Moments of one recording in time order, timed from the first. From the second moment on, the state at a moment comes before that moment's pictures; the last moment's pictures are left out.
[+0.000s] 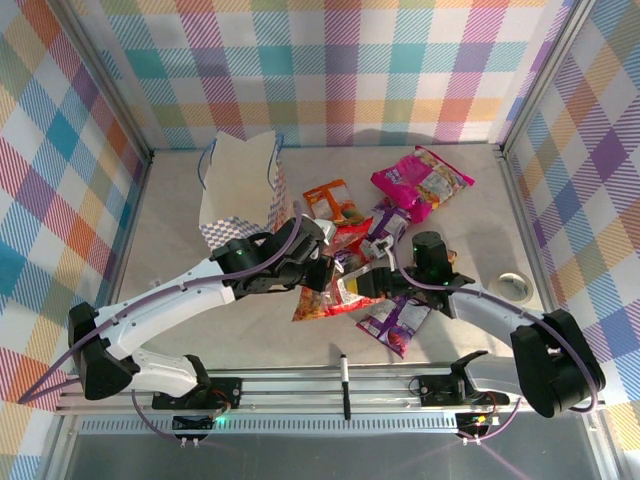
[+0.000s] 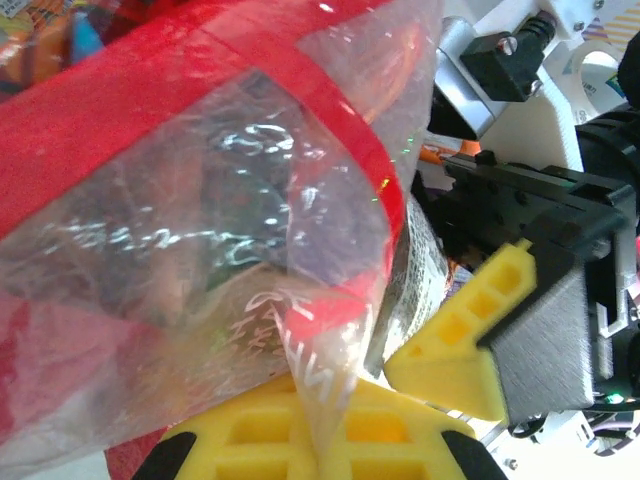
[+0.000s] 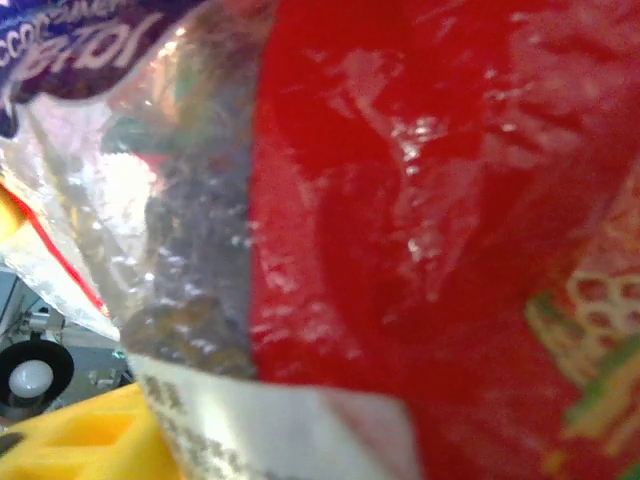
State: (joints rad) left arm -0.99 1.33 1.28 -0.77 -0.04 -0.58; right arm 0.44 1.22 0.47 0.19 -1.04 0.60
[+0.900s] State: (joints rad) left arm -0.99 1.21 1.45 -0.89 -0.31 -0.57; right arm 0.44 1.08 0.66 -0.30 -0.75 0.47
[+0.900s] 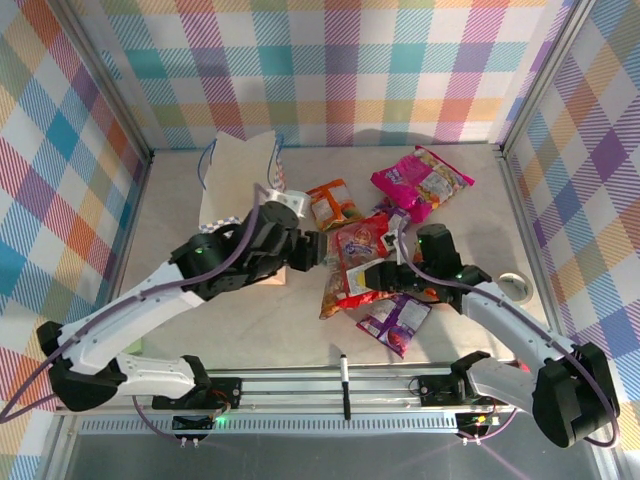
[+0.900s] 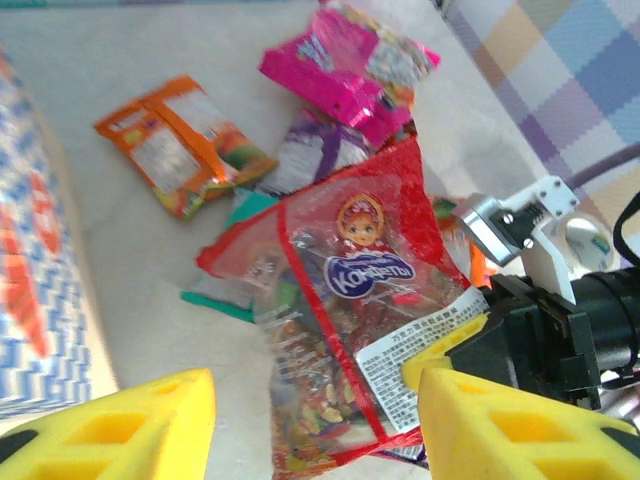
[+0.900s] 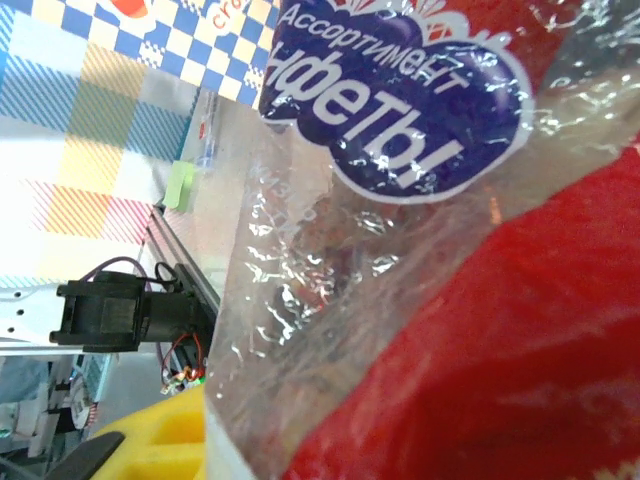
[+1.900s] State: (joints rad) left arm -0.38 1.29 1.79 -1.29 -0.41 -0.42; right arm 0.46 1.25 1.39 -0.67 -0.61 0.32
